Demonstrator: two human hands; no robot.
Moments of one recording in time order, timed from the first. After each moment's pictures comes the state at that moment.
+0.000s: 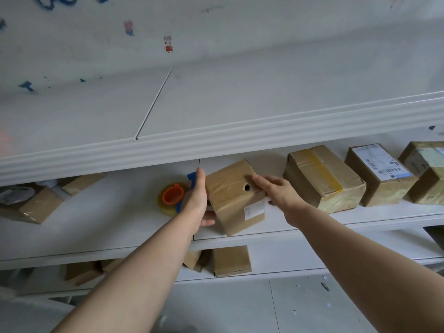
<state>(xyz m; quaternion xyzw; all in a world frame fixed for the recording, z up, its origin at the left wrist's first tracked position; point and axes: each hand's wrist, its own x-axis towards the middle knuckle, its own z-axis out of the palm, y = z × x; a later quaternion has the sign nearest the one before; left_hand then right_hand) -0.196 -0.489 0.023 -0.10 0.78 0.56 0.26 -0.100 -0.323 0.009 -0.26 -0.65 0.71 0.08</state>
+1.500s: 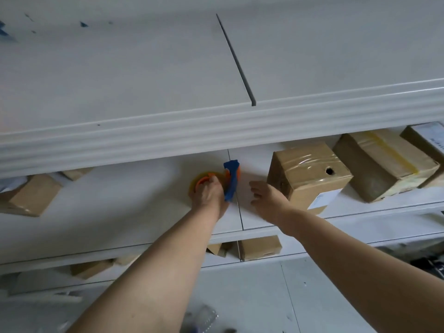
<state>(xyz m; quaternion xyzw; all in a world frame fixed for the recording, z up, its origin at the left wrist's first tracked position) -0.325 -0.573 -0.074 0.24 0.96 0.06 0.14 -0.213 -0.467 -0.054 -0.32 -0.80 0.51 -0.03</state>
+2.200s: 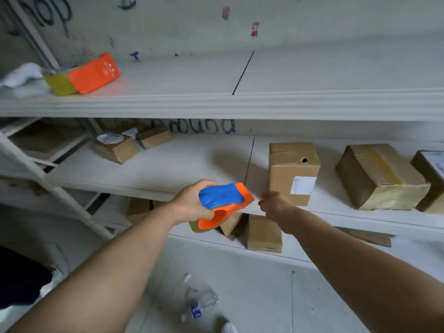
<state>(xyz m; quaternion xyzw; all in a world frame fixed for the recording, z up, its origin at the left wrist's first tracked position) -0.154 -0.686 0.018 0.17 0.89 0.37 0.19 -0.104 -0.460 -0.034 -0.26 -0.77 0.57 -0.11</state>
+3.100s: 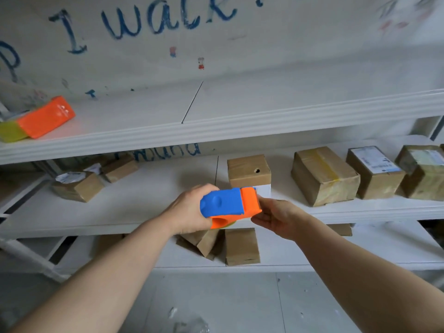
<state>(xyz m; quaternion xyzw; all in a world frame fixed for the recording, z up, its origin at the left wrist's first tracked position) -0.108 -0.611 0.068 0.37 0.88 0.27 0.09 -0.026 -0.401 0.011 -0.26 -0.48 0.83 -0.05</state>
